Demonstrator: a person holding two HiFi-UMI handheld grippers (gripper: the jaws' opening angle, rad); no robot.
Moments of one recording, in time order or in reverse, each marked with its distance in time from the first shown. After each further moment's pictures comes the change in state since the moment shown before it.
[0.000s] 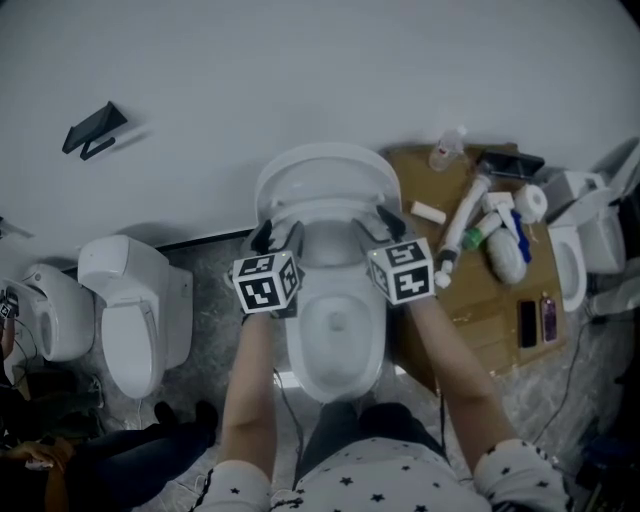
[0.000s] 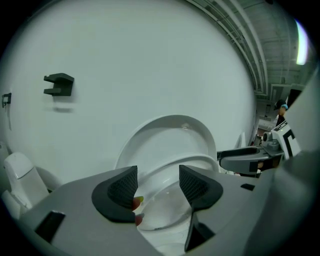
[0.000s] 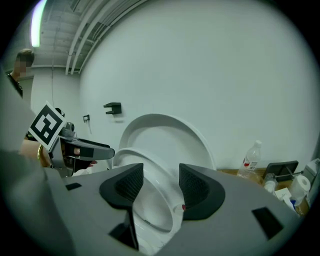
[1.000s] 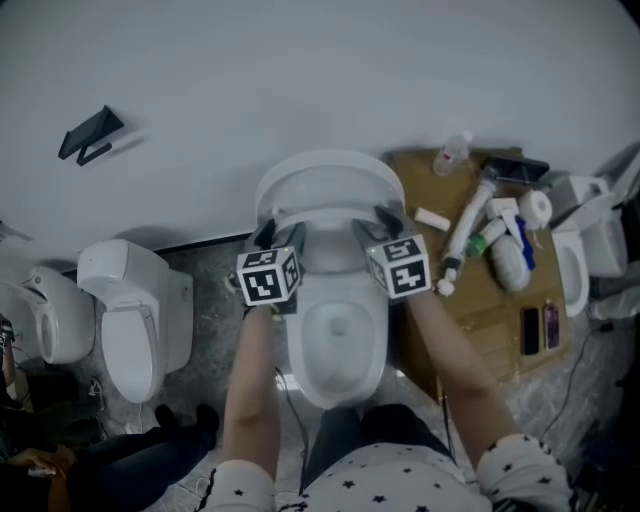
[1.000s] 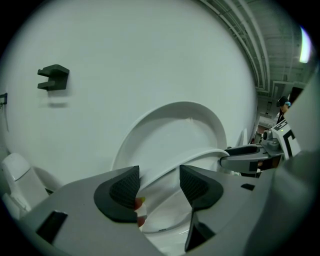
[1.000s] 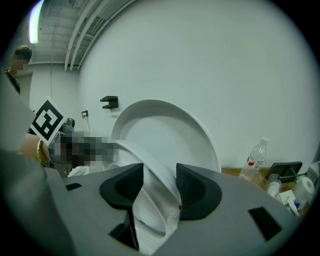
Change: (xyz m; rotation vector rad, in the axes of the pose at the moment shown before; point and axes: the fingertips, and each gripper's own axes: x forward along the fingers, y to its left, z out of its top) left arm 0.038 0.016 -0.007 0.009 0.050 0.003; right arm 0.039 -0.016 -0.013 -0.017 0.043 -0.001
